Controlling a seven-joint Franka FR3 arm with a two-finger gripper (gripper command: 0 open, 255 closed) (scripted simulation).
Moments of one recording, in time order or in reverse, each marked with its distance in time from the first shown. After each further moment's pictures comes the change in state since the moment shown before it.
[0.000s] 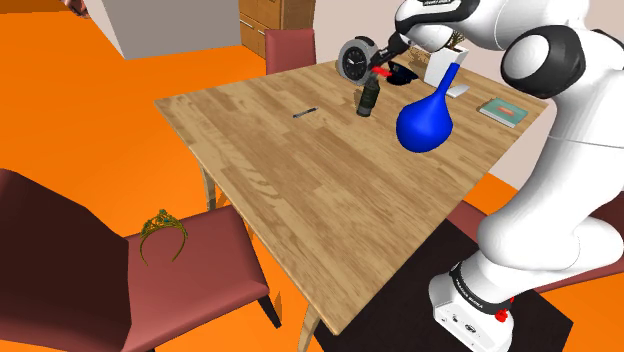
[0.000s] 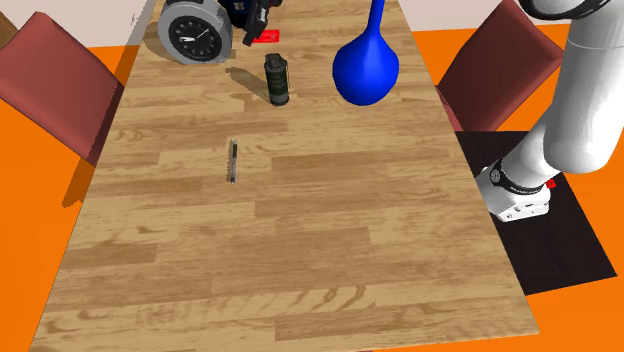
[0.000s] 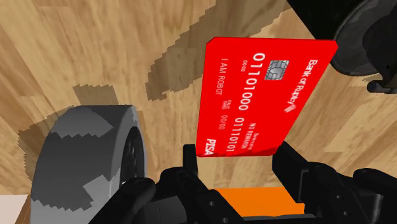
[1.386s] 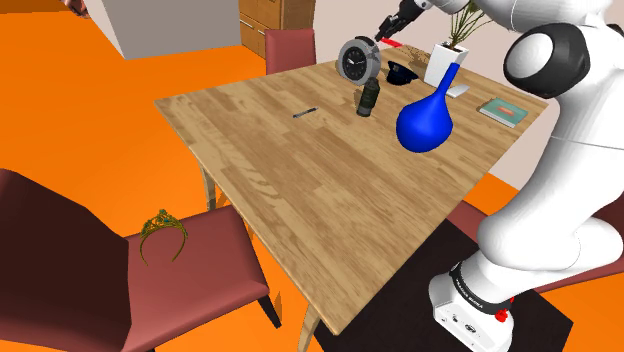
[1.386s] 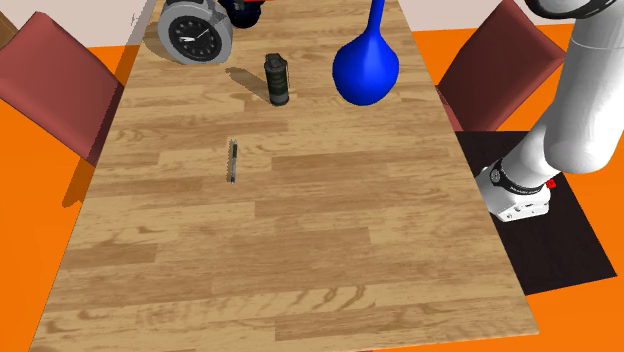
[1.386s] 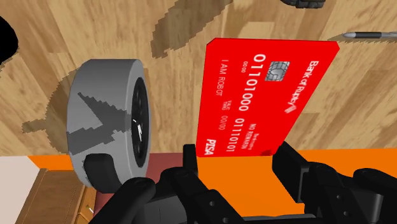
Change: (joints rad) arm 0.014 -0.025 -0.019 0.232 -0.055 -0.245 0.098
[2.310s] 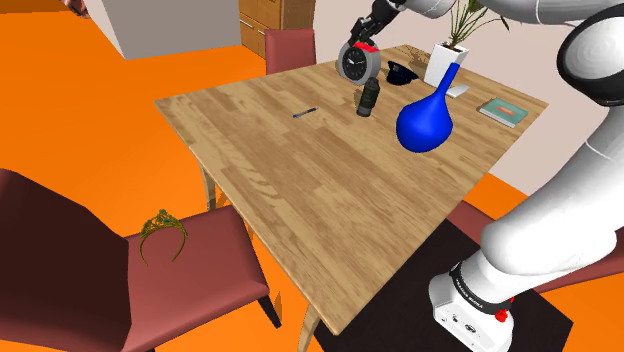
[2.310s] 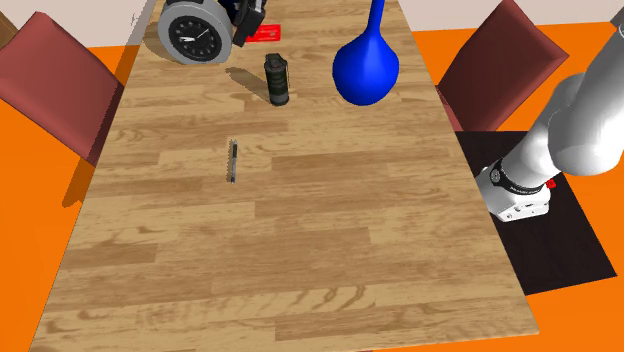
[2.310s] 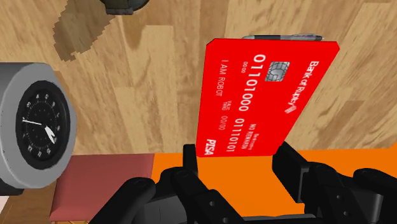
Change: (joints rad) arm 0.146 -0.291 0.054 -0.413 -0.070 0.178 0.216
